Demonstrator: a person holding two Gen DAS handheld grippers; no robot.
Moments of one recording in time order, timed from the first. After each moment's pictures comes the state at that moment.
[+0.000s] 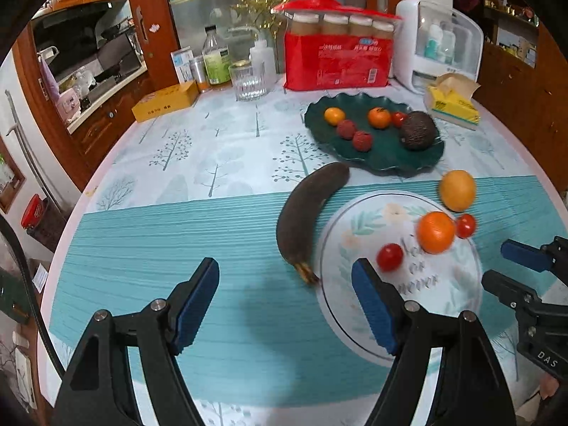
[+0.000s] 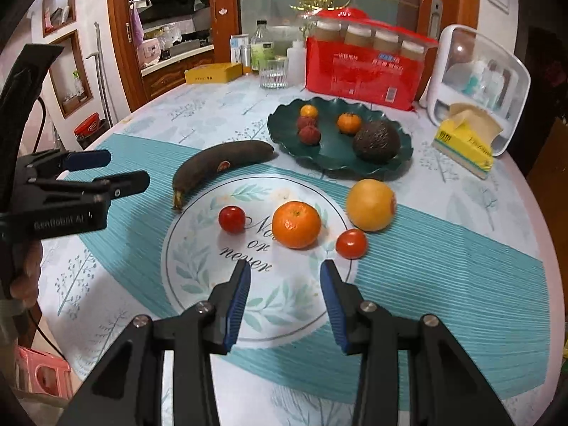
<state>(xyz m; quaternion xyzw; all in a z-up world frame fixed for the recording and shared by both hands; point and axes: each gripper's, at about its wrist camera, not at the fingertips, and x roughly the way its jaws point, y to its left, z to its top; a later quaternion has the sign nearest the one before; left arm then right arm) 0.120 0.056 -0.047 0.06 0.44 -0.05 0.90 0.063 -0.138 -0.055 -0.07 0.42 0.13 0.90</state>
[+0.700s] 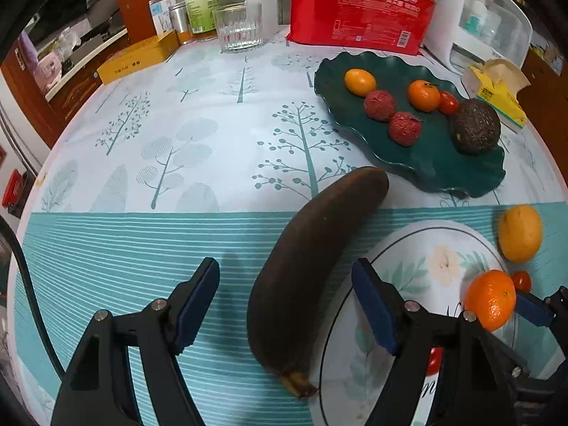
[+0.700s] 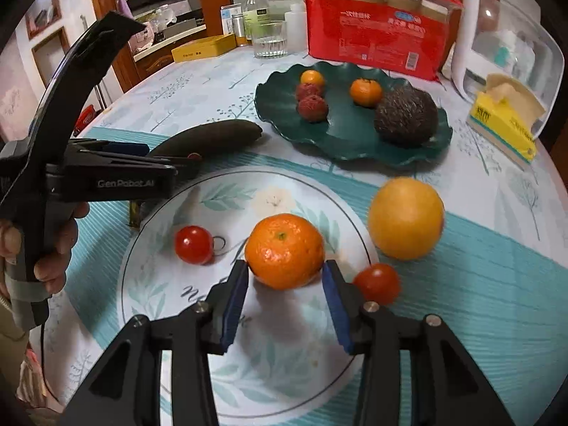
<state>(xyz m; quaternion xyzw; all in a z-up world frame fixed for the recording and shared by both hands) 0.229 0.039 -0.112 0.03 0.51 -0.04 0.86 0.137 -0.132 -0.101 -0.06 0.46 0.15 0.87</state>
